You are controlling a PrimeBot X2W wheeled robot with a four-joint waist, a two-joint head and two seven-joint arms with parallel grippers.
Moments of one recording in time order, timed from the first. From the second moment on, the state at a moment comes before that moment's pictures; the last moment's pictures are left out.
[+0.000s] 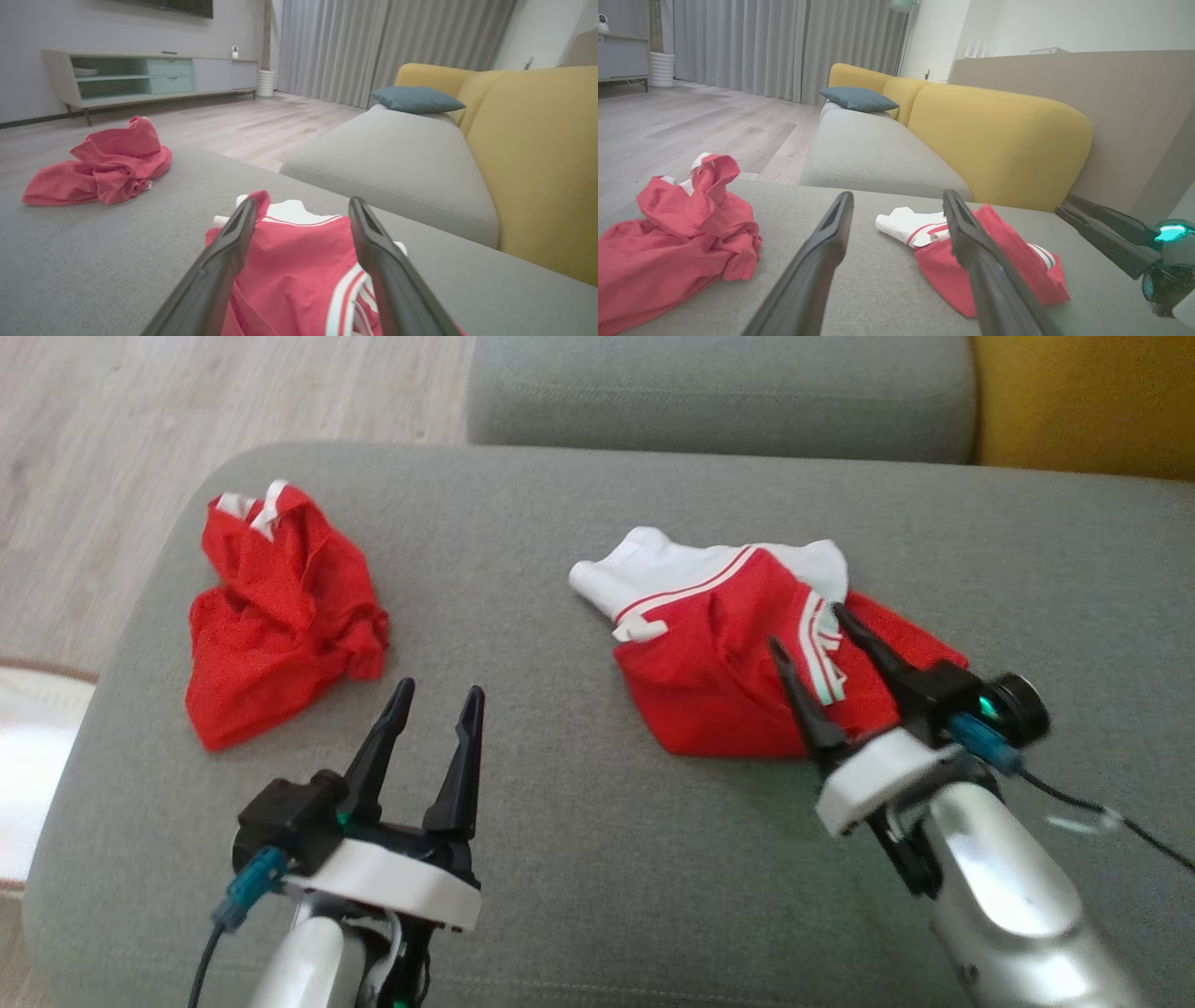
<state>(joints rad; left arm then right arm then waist) -0.08 0.05 -0.29 0.13 -0.30 -0.08 -0.26 -0.45 -0.14 0.40 0.63 0.11 0.13 -0.25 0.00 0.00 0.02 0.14</state>
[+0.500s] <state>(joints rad) -0.04 0.05 -0.27 0.04 -0.31 -0.06 -0.26 -0.09 -0.06 0.08 0.36 0.08 0.13 -0.25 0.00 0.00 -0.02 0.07</state>
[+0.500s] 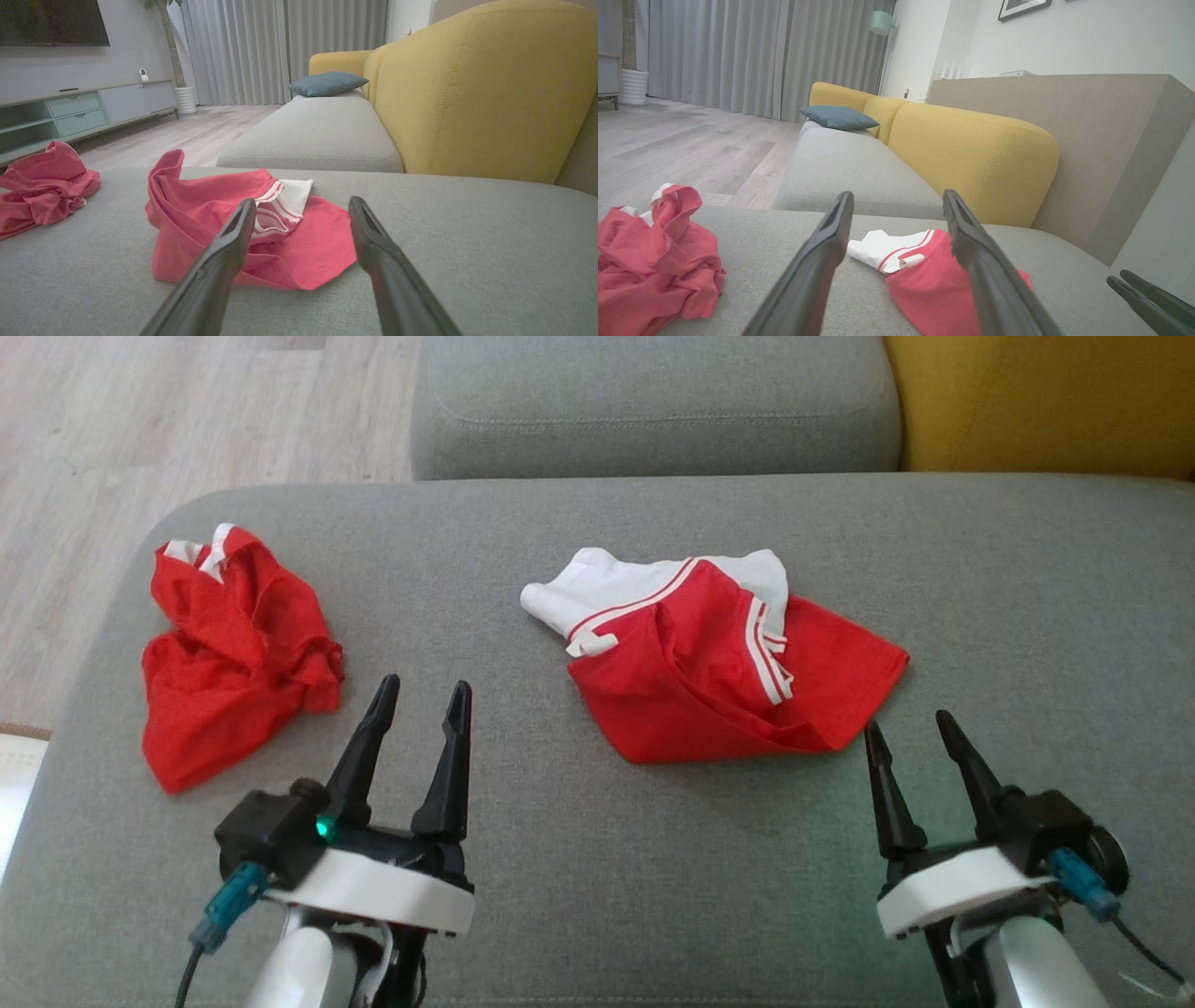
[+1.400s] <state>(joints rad) -0.11 0.05 -0.33 0.08 -0.31 -0.07 -0.26 -0.46 -0.06 0.04 0.70 0.27 0.13 -0.03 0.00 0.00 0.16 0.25</state>
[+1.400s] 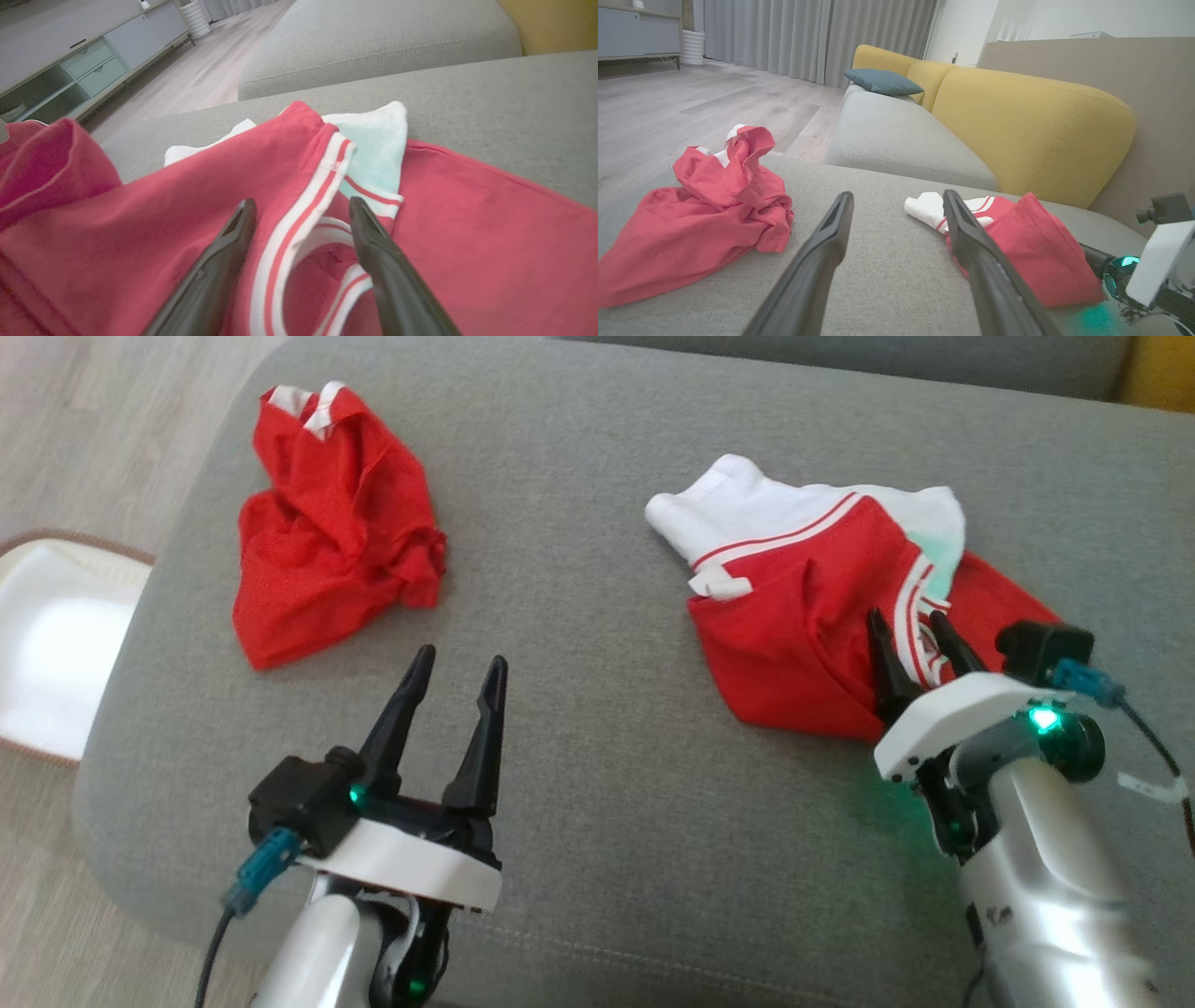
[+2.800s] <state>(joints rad) -0.04 0.05 -0.31 0.09 -0.33 -0.05 -0.26 -0.92 -0.31 -0.29 0.52 -0.21 0.13 -0.09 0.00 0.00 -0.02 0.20</state>
